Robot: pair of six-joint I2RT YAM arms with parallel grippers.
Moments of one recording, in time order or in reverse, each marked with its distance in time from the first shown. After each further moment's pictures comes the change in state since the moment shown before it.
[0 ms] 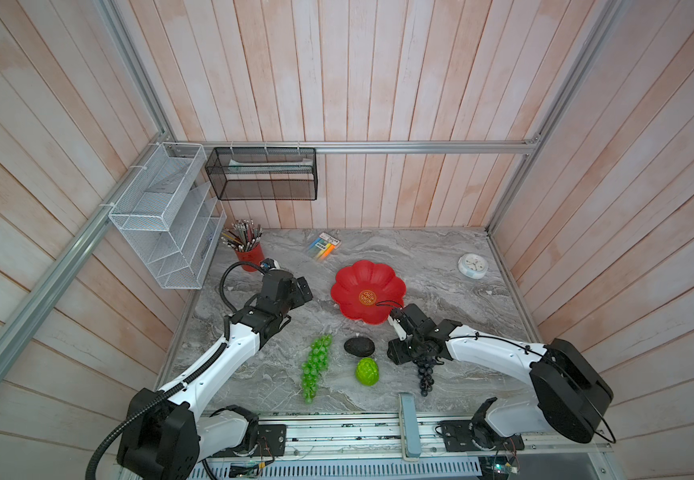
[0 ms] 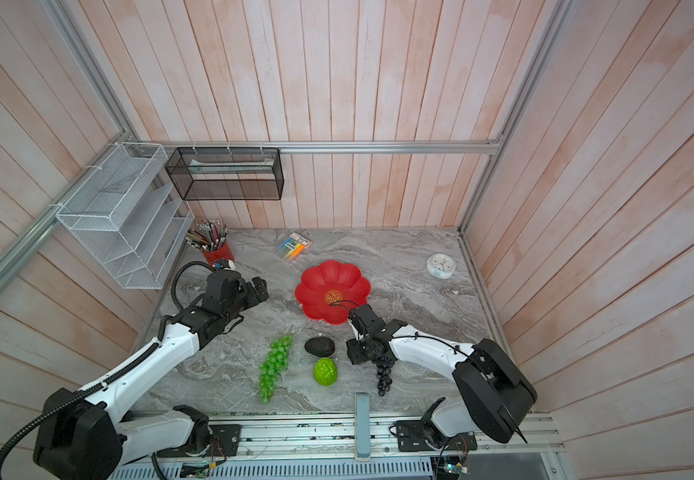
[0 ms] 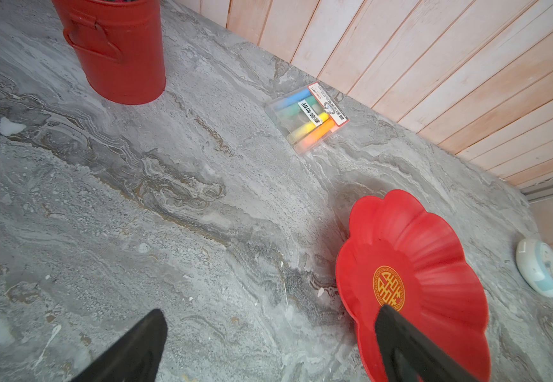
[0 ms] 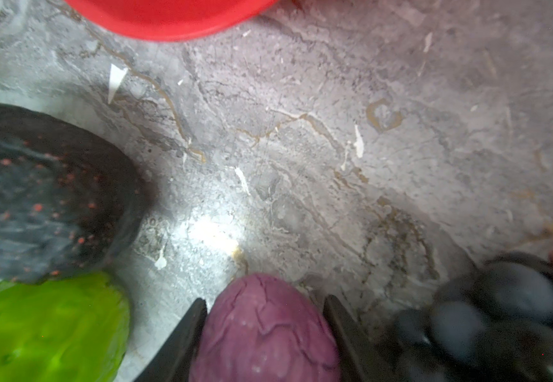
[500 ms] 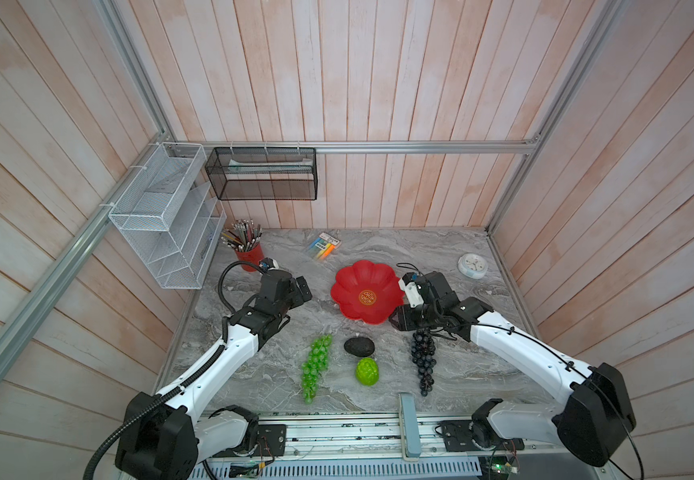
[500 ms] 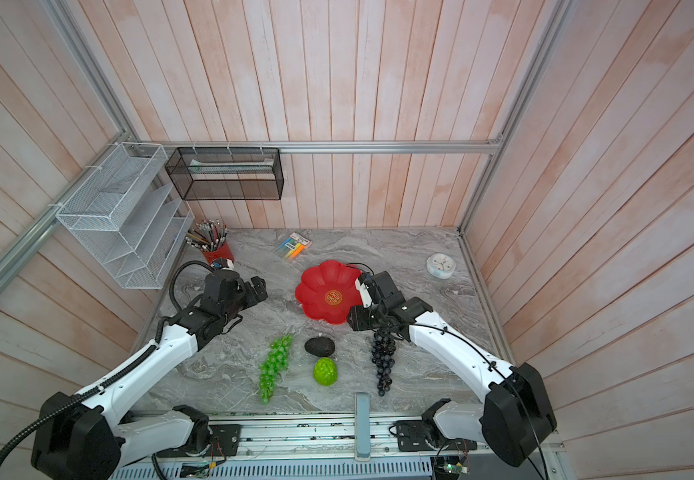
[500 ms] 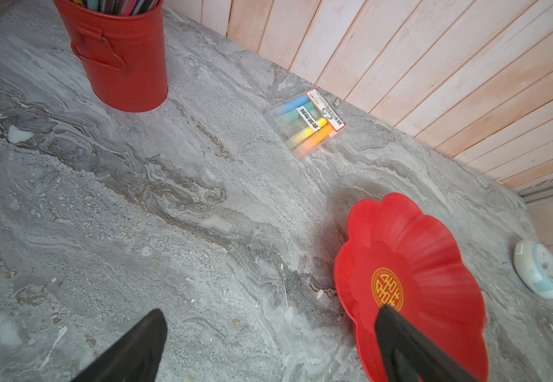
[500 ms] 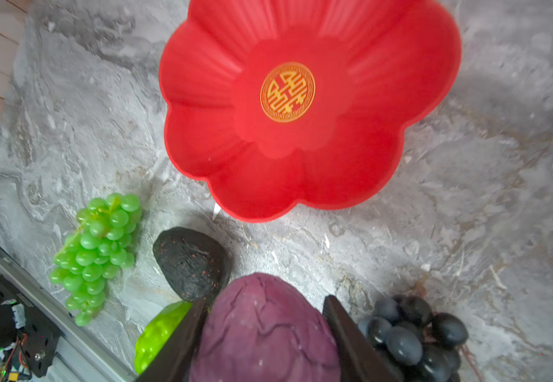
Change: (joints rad) left arm 0.003 -0.018 0.004 -0.011 -0.006 0.019; right arm -0.167 -0.110 0.264 -0.105 -0.099 -0.028
